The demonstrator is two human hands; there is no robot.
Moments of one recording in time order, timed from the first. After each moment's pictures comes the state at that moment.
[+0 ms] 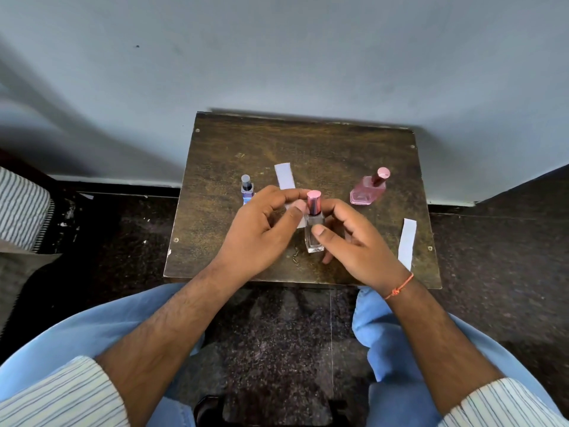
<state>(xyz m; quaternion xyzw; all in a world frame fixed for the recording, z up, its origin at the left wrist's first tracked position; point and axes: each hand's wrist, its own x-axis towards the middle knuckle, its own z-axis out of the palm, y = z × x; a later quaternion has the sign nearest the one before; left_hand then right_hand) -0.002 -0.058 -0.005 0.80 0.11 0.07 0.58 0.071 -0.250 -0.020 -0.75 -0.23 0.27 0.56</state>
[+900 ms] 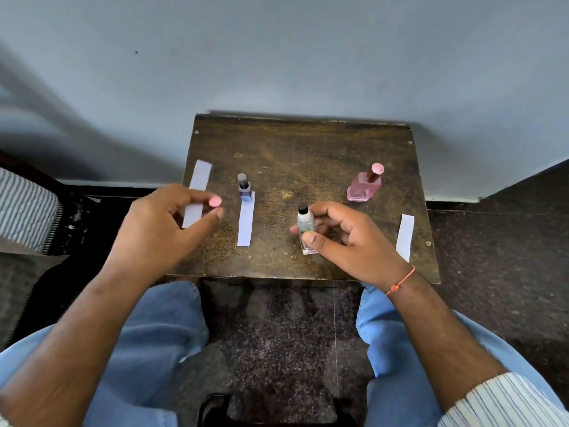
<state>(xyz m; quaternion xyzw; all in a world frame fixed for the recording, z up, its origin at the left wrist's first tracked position) -0.058 0.034 0.024 0.90 0.22 0.08 0.38 0.073 -0.258 -0.021 -0.76 -0.26 0.27 0.52</state>
